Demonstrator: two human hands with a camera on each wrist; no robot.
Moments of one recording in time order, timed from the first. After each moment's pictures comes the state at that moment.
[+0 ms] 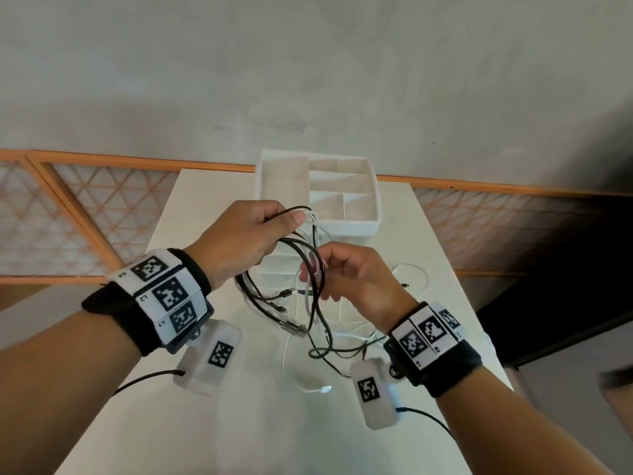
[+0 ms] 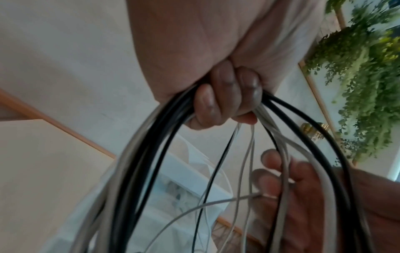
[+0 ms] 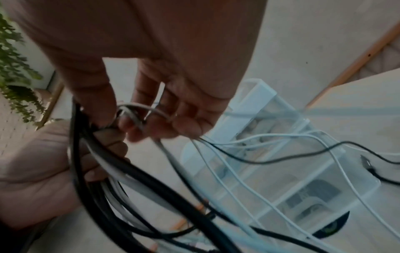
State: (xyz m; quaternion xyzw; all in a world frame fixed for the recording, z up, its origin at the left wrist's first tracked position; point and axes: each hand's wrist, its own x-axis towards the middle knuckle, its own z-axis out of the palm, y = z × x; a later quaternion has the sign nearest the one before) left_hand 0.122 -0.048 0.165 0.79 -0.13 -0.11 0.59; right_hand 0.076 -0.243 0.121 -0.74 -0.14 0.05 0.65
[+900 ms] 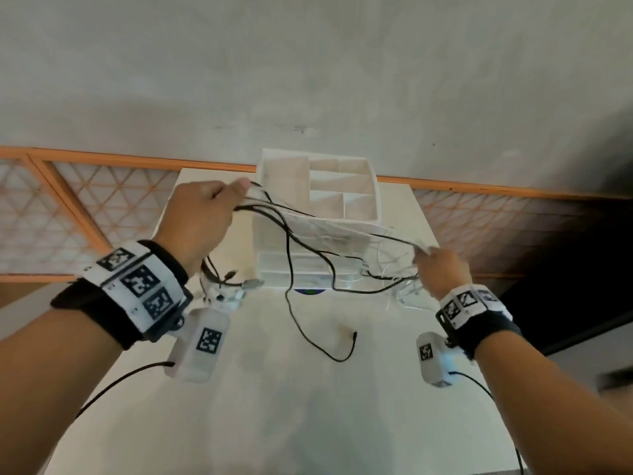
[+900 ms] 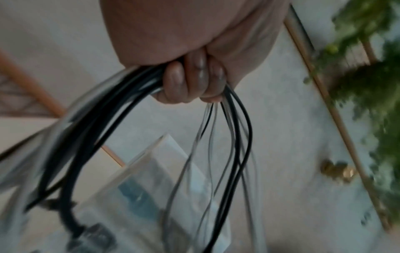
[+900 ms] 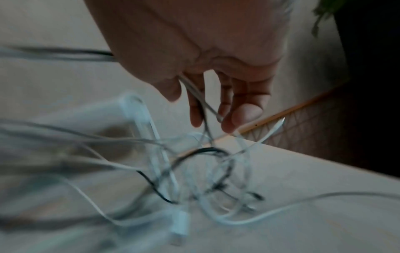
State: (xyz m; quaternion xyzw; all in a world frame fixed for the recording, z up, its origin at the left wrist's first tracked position) left_hand 0.139 -0.017 0.162 0.82 0.01 0.08 0.57; right_hand 0.109 -0.365 0.093 -0.94 0.24 0.02 0.23
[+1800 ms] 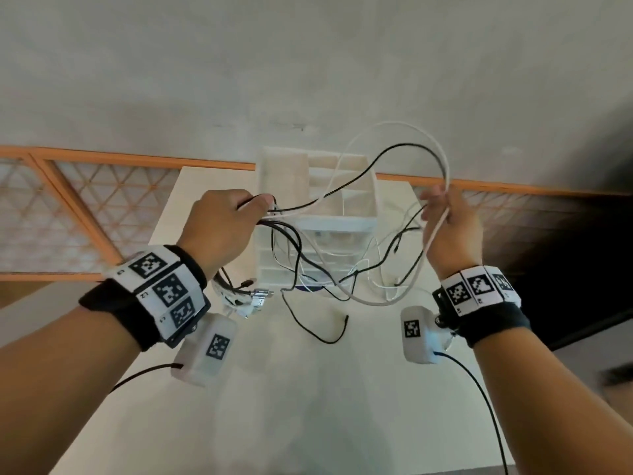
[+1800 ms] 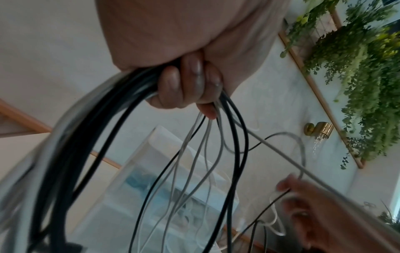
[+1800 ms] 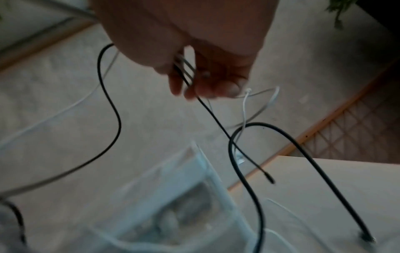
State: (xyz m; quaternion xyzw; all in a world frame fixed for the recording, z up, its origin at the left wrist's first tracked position) left_hand 0.131 -0.036 0.153 0.88 -0.05 0.09 0.46; right_hand 0.116 -0.348 0.127 -0.87 0.13 -0.26 0.41
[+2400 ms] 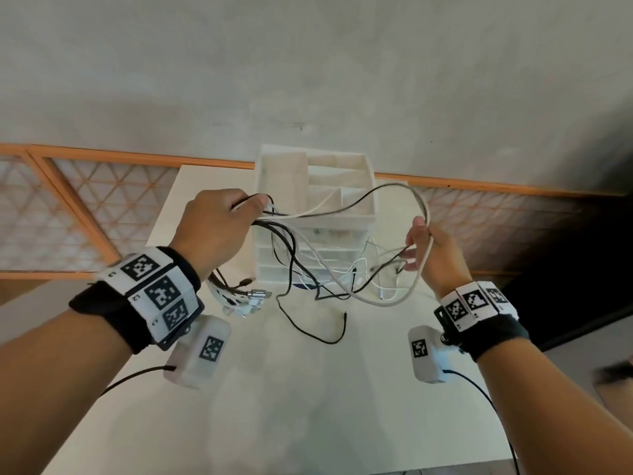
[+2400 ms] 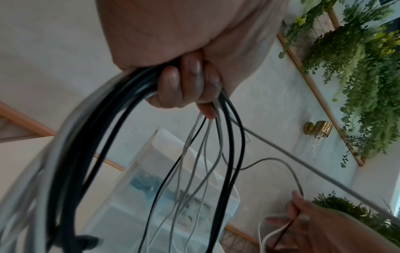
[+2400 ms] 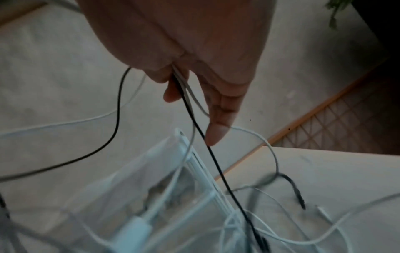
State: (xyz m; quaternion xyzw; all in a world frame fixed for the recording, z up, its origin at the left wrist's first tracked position) left_hand 0.126 -0.029 0.151 0.88 -0.06 0.10 0.45; right_hand 0.095 -0.345 0.107 -0.85 0.16 -0.10 0.49
